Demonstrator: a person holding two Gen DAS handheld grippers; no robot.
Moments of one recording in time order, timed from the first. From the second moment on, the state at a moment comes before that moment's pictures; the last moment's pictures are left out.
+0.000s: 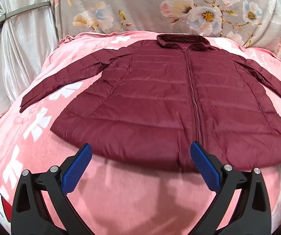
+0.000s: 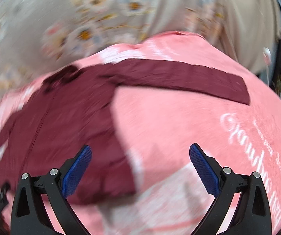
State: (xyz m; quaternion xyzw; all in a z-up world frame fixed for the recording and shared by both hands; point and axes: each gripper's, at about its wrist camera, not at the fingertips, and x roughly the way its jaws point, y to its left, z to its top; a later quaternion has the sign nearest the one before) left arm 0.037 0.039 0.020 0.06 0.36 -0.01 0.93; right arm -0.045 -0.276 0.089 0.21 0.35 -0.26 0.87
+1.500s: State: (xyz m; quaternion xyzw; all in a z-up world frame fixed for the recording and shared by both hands) left arm 0.145 0.076 0.049 -0.01 0.34 -0.03 0.94; right arm 0.148 -0.397 0.187 0.21 0.22 -0.21 0.93
